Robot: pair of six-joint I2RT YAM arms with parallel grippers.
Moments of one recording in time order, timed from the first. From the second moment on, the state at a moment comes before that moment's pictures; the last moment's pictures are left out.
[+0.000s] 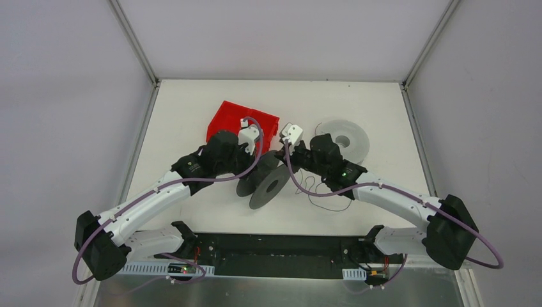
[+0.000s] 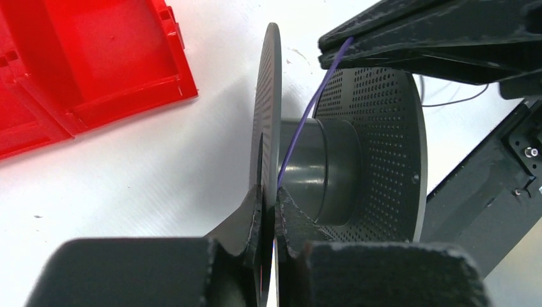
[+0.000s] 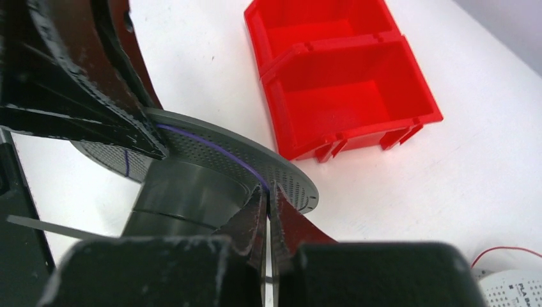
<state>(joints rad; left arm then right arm) -0.75 1.07 0.88 -0.44 0.05 -0.17 0.87 1.24 0.79 0.13 -0.13 -0.12</state>
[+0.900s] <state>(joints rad) -0.73 0.90 0.93 -0.66 -0.11 -0.16 0.87 0.98 0.43 0.15 -0.29 -0.05</state>
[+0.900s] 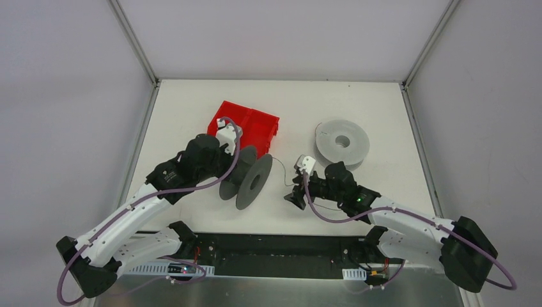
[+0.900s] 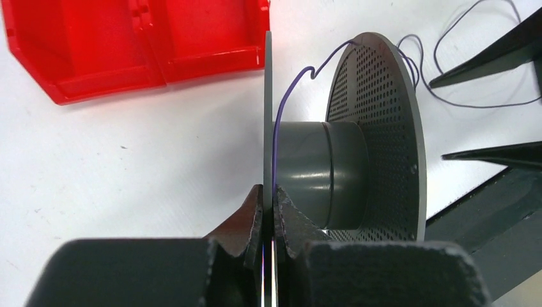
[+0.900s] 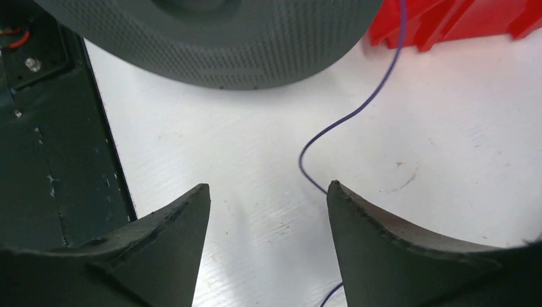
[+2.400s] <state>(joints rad) -0.72 0.71 1.28 -0.90 -0.29 -0.40 0.91 1.66 0.51 0.78 -0.43 -0.06</state>
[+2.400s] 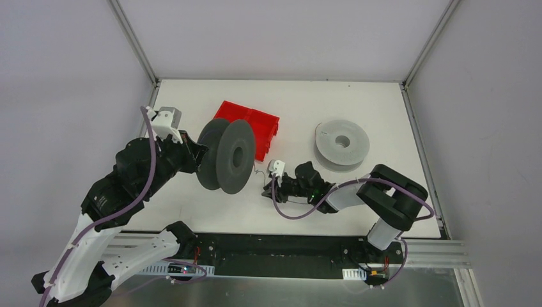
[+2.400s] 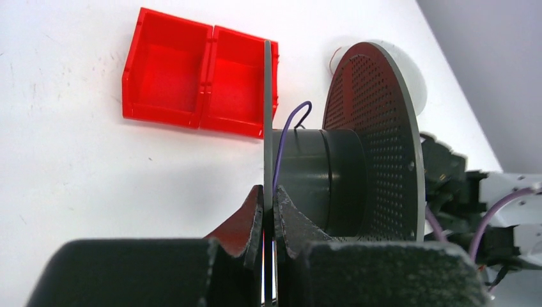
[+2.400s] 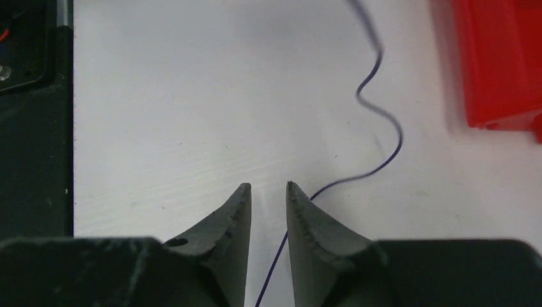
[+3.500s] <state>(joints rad) -0.72 0.68 1.37 -0.85 -0.29 -0.51 0.91 1.87 0.72 0.90 -0.35 -0.03</state>
